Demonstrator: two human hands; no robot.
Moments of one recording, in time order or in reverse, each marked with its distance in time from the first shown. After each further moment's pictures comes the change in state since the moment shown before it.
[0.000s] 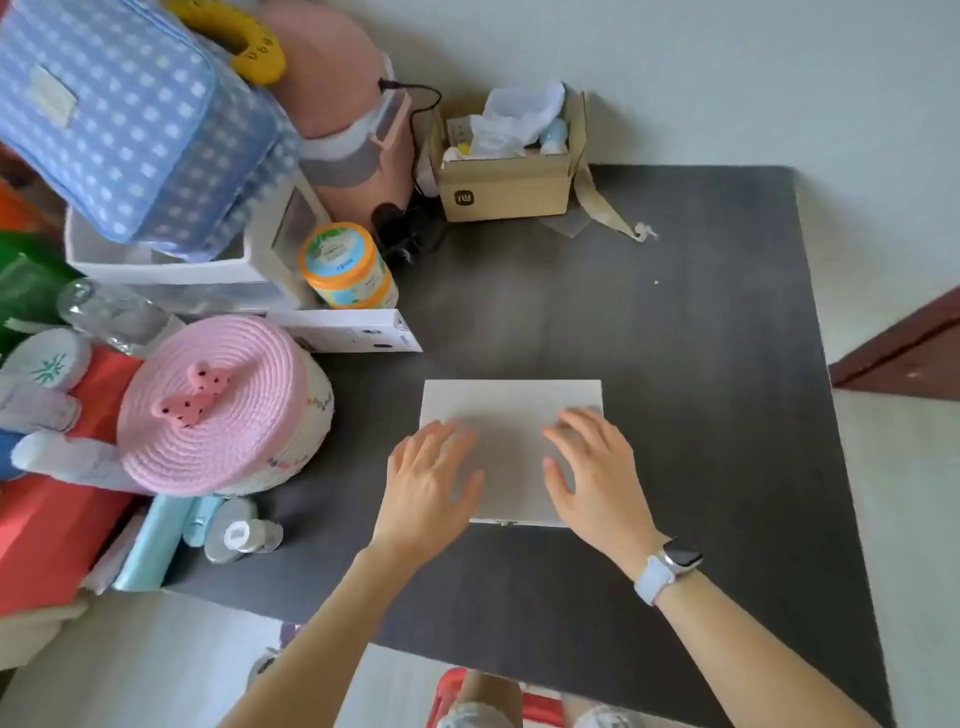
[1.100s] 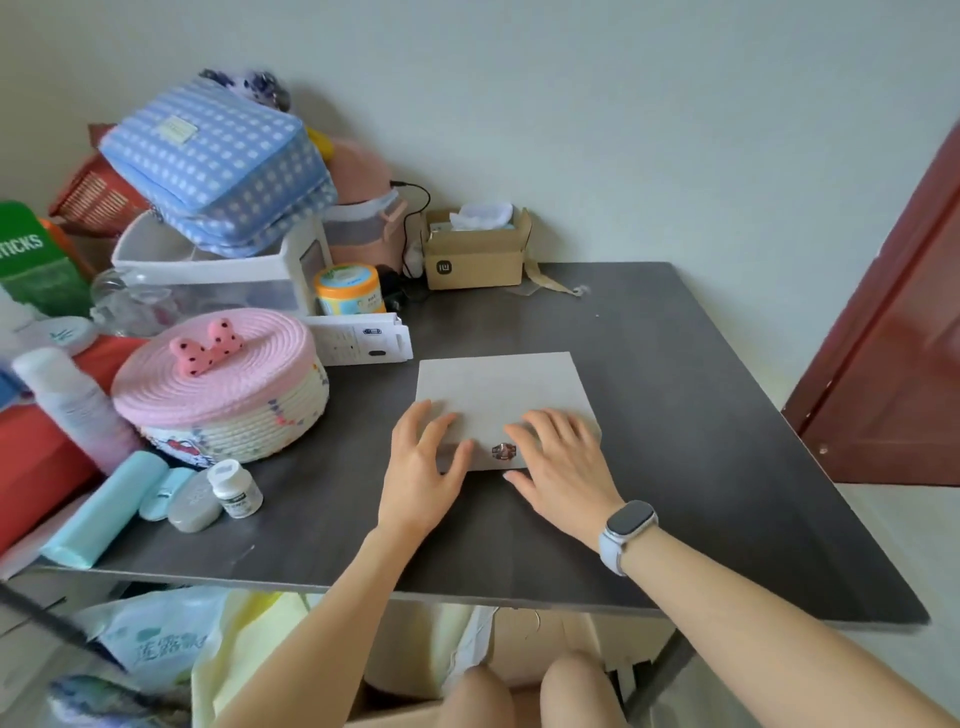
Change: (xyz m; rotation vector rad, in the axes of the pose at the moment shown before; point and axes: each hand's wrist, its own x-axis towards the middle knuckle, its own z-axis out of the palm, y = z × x) left_hand -0.060 -0.029 0.056 -0.342 0.346 0.101; right_hand -0.077 -0.028 0.057 -0.622 0.279 -0.241
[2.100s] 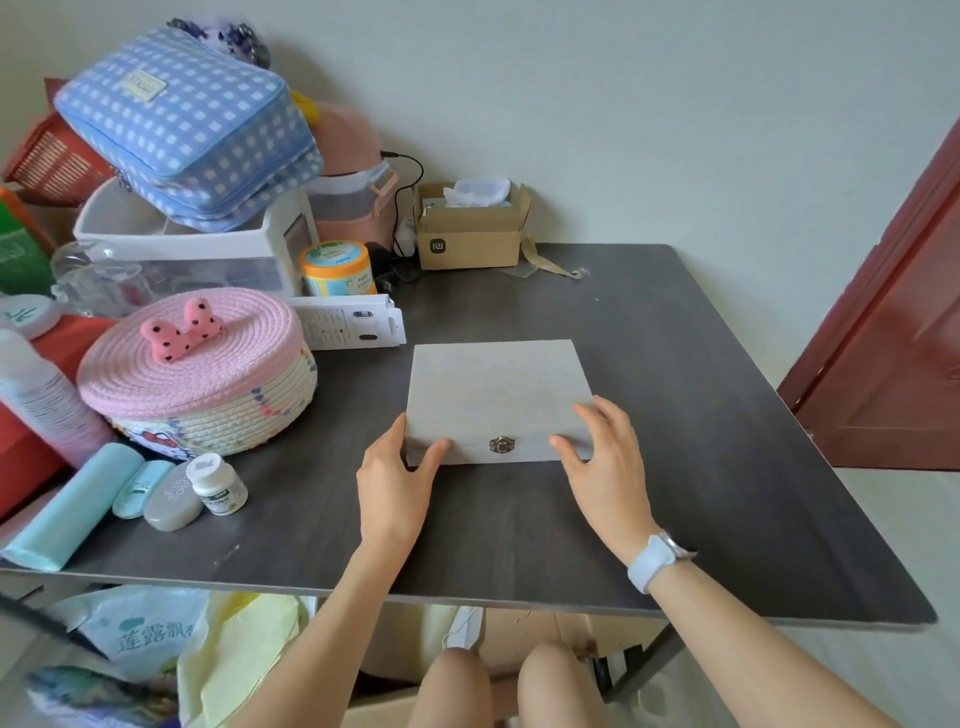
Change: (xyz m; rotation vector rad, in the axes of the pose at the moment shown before) left_hand -0.009 0.001 -0.009 -0.139 0.023 -0.438; right_hand -0.017 0.009 0.001 0.606 0.098 0.577
